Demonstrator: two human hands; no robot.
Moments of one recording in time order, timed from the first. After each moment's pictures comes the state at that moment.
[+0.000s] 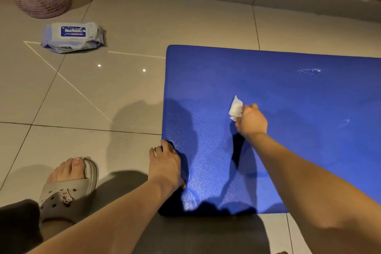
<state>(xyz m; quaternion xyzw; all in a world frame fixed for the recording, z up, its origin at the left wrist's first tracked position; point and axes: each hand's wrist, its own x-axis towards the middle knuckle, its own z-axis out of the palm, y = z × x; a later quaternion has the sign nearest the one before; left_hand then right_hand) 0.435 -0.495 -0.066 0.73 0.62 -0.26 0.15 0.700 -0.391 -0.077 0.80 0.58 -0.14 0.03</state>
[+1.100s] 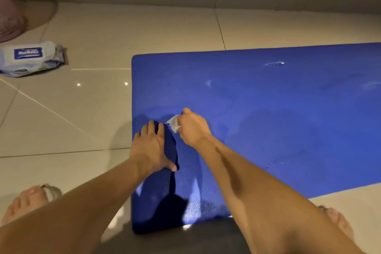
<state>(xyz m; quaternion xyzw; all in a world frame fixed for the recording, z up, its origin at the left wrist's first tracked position) 0.472 -0.426 -0.046 0.78 0.57 -0.20 0.14 0.633 -0.397 -0.062 0.66 0.73 -0.17 0.03</state>
